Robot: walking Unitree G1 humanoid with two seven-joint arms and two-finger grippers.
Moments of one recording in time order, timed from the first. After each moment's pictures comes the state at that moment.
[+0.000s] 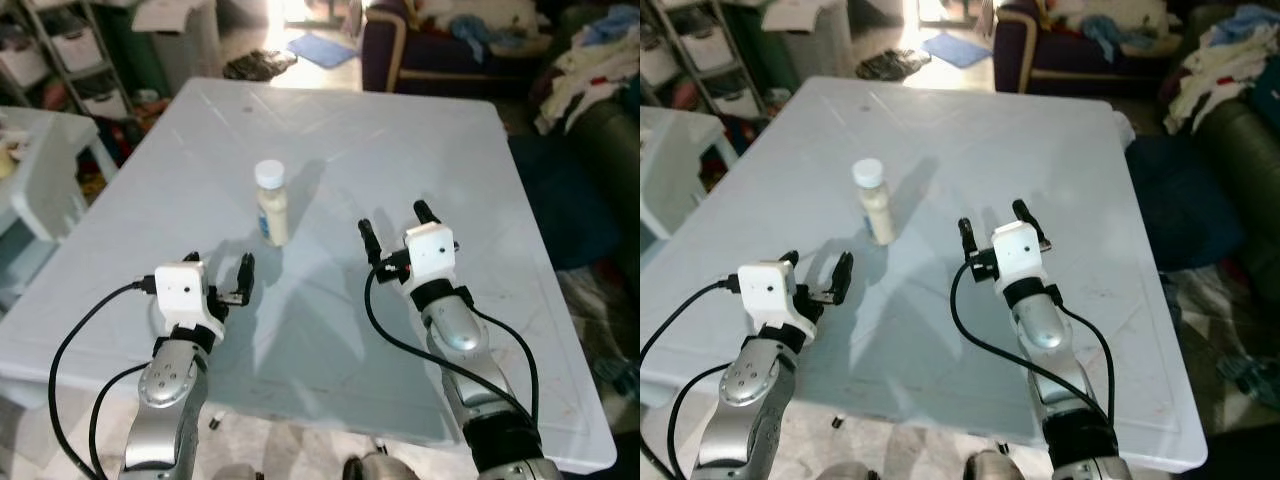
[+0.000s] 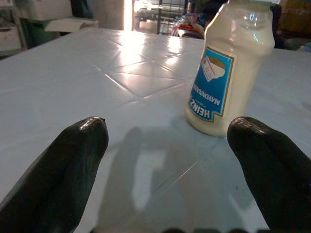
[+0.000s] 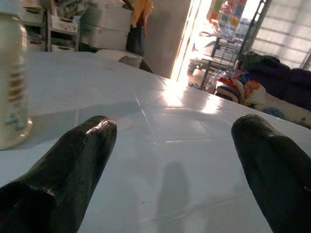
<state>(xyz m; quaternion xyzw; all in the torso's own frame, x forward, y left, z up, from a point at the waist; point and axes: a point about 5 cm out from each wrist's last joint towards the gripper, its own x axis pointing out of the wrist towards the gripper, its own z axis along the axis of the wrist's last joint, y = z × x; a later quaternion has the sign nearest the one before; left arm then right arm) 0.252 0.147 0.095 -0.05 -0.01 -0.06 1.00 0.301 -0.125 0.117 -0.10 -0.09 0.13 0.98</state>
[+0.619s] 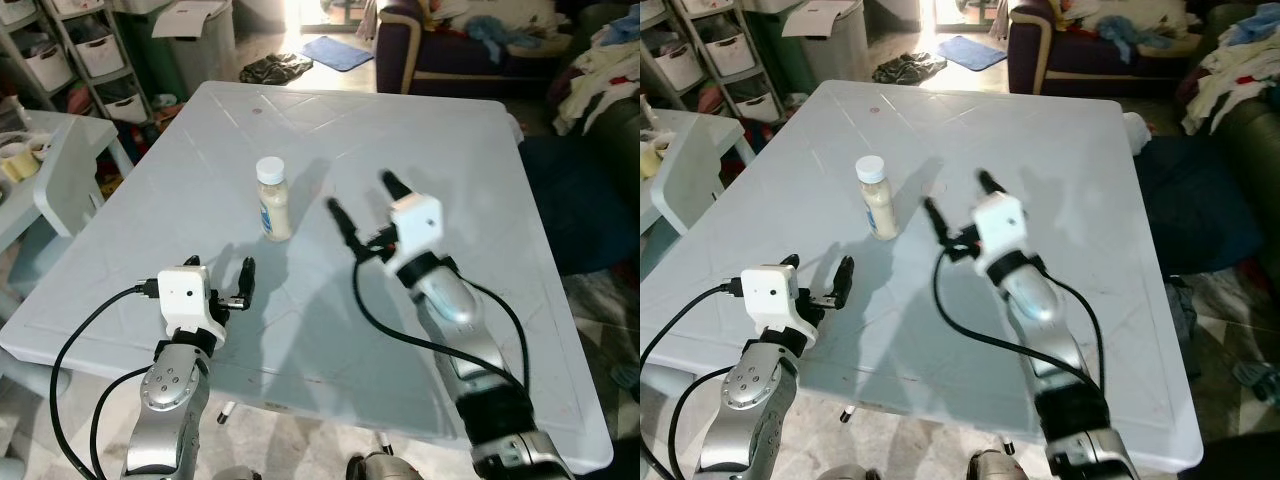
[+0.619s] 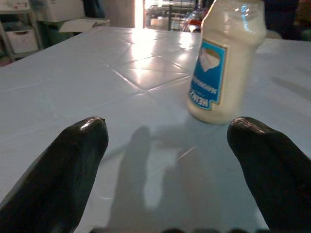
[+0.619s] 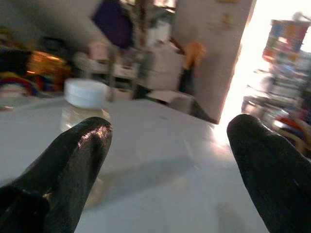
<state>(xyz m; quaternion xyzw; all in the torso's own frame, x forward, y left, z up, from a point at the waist) 0.251 0.151 0.093 -0.03 0.00 -0.04 1.00 0.312 -0.087 0.158 -0.06 -0.16 0.27 0.95</state>
